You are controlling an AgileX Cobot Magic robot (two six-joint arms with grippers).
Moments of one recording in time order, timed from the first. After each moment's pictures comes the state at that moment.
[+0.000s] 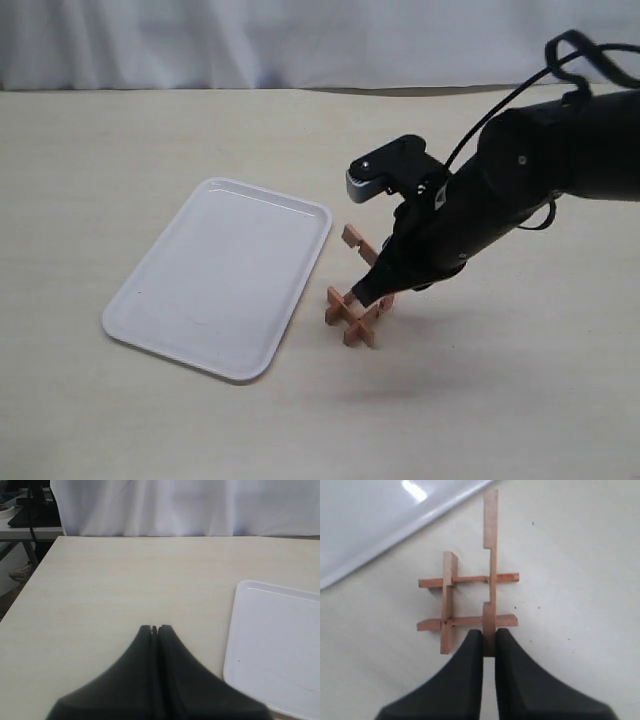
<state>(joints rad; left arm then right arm) -0.06 0.00 0.00 0.14 0.36 -0.15 0.23 1.67 -0.96 0.14 0.58 -0.23</state>
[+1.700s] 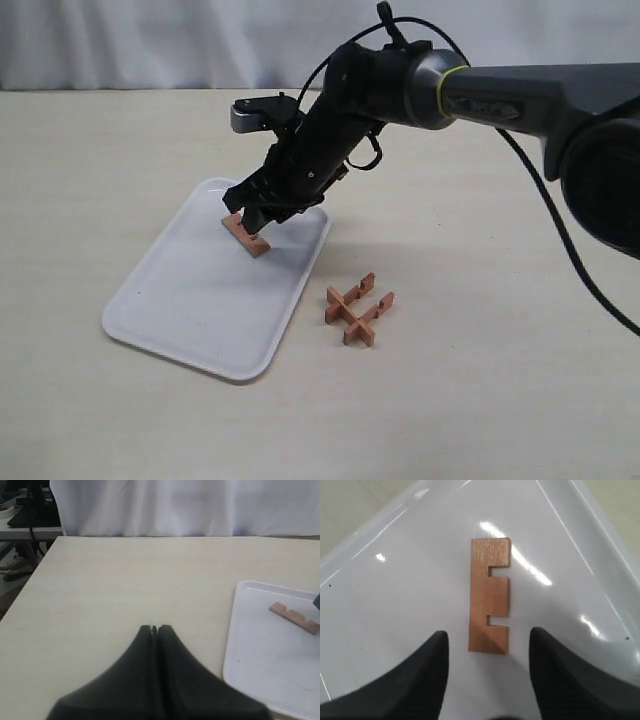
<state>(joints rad) -0.06 0.00 0.00 0.14 0.36 -0.15 0.24 2.31 -1.81 0.47 0.86 -0.36</state>
